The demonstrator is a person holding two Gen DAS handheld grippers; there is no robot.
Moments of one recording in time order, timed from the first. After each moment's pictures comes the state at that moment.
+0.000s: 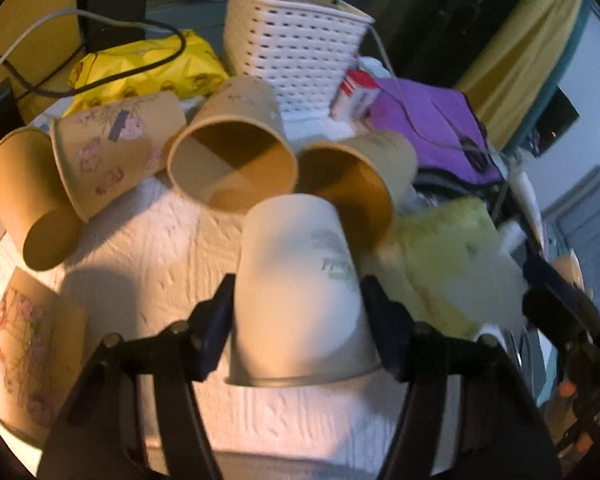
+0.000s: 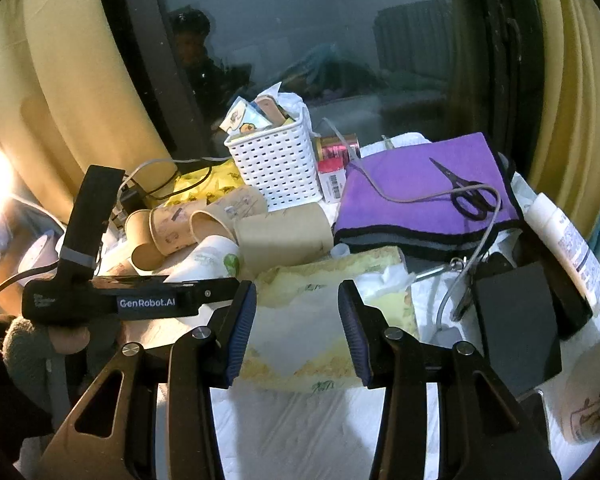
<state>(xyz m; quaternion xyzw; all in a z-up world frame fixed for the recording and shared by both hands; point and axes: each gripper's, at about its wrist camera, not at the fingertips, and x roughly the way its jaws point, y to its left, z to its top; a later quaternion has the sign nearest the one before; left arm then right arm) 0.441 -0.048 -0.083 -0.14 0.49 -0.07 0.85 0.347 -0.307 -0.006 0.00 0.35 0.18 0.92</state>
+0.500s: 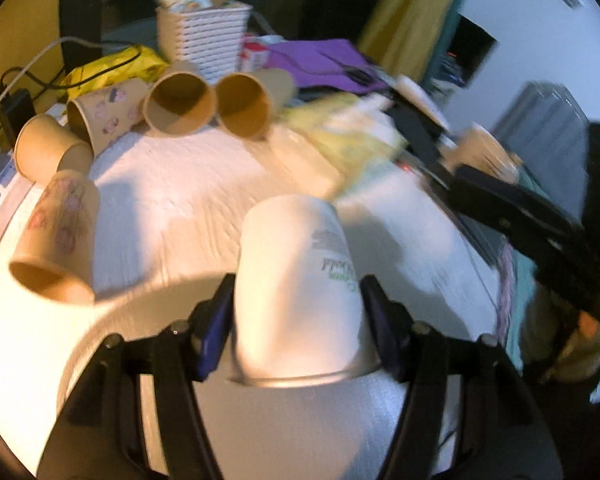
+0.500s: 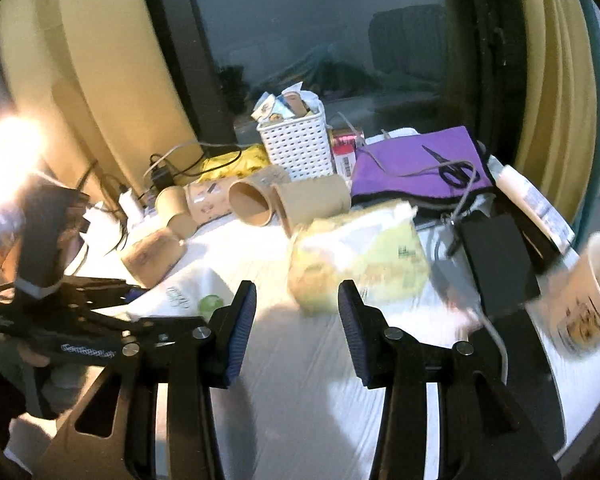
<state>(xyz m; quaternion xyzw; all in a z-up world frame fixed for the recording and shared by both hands) 0.300 -0.060 -0.050 -0.05 0.48 -0.21 0.85 0.251 -0.292 0.004 -0.01 0.35 0.16 0.92</state>
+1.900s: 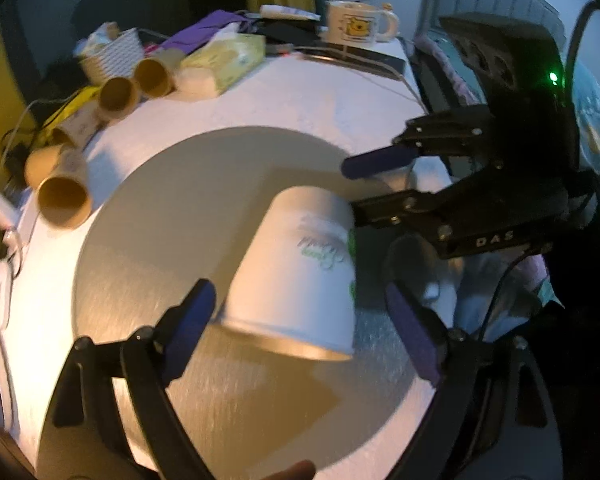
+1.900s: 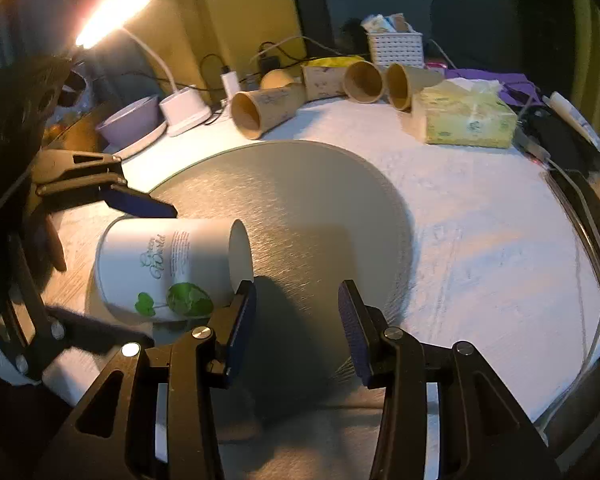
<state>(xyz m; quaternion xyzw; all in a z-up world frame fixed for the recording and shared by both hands) 0.123 -0.075 -0.058 0.16 0.46 -0.28 0.83 0.104 -0.227 -0.079 -0.07 0.39 0.26 0.88</state>
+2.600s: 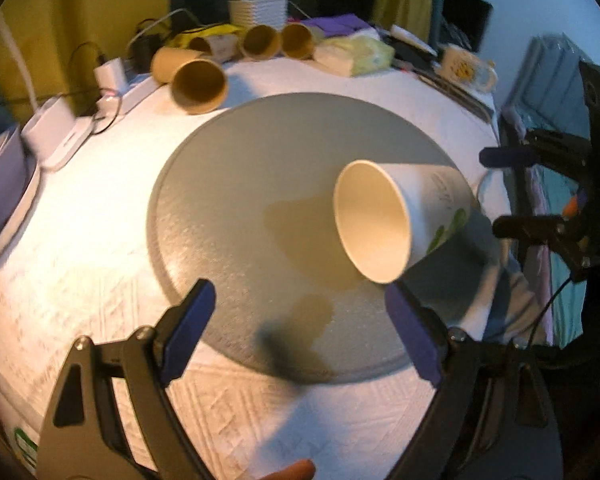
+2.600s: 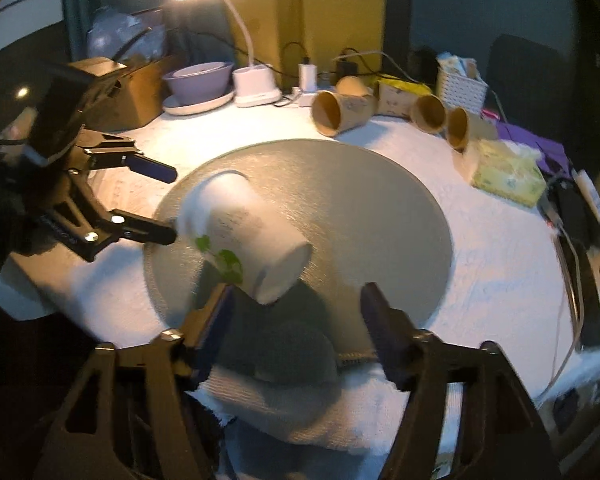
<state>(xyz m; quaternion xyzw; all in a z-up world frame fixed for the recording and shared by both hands) 0.075 0.020 -0.071 0.02 0.46 -0.13 0.88 0.049 -0.184 -0.048 -0.19 0.37 0.32 0.85</state>
